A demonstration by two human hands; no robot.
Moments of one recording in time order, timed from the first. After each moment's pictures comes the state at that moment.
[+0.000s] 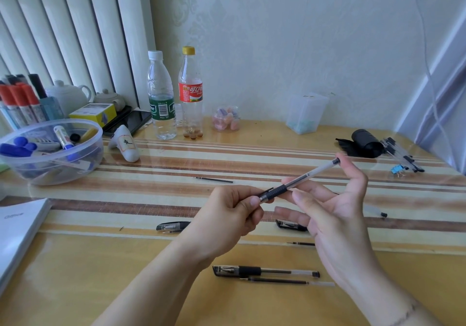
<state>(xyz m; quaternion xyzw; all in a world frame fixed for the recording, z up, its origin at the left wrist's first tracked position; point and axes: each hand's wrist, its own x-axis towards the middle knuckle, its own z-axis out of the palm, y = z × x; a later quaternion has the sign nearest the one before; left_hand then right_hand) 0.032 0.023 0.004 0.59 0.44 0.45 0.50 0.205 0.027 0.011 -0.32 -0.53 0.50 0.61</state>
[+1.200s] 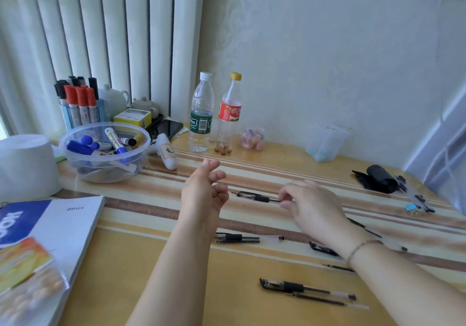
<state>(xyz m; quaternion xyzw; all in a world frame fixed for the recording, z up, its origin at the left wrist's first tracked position) -0.060 0.054 0.016 0.13 0.37 0.73 0.56 0.140 0.090 0.035 -0.51 -0.84 -0.08 0.12</state>
